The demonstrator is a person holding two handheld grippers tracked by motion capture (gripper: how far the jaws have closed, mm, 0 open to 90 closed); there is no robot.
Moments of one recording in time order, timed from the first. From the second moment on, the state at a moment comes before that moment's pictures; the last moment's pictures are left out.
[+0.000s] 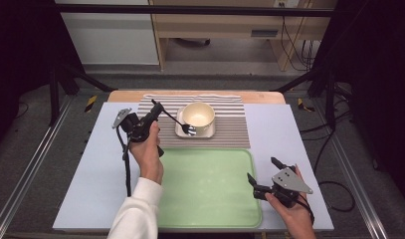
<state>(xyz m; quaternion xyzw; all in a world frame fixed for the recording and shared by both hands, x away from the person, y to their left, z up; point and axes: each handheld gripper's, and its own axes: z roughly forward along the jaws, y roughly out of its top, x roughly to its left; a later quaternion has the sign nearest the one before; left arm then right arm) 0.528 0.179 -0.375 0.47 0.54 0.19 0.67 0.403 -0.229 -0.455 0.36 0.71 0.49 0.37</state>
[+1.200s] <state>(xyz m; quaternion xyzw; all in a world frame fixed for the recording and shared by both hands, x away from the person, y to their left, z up) 0.486 0.208 -0.329 0.70 0.40 0.09 0.59 0.404 -0.231 -0.455 0.36 0.71 0.47 0.38</state>
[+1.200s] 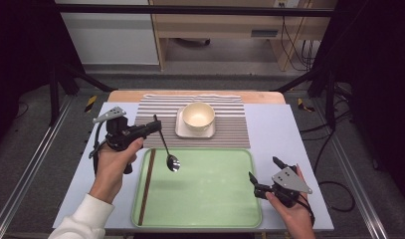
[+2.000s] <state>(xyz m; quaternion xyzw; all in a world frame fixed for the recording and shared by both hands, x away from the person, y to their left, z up) 0.458 0.212 -0.347 0.76 0.37 0.06 0.53 0.400 -0.229 -0.454 0.36 0.71 0.47 0.38</state>
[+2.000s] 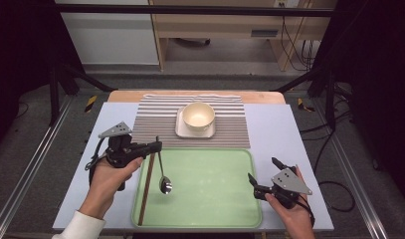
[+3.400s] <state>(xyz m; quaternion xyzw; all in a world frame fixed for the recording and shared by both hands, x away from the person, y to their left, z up) 0.450 0.224 -0.394 0.80 0.41 -0.03 0.44 0.404 -0.227 -0.458 0.37 0.72 0.46 0.37</state>
